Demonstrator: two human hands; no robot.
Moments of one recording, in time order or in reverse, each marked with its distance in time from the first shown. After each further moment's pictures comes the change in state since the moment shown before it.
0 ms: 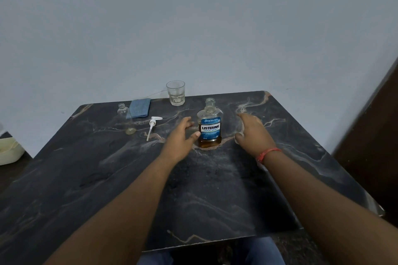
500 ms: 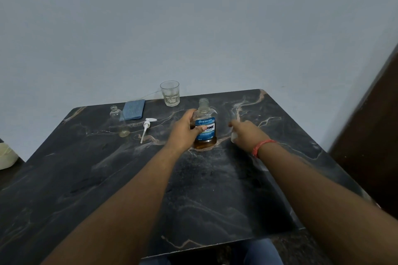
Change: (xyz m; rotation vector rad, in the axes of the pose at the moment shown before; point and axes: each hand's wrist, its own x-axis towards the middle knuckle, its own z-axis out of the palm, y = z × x) left_hand 0.027 0.030 0.013 -0.126 -0.026 0.006; right_hand 0.018 0.008 0.003 -0.158 -0.260 0.034
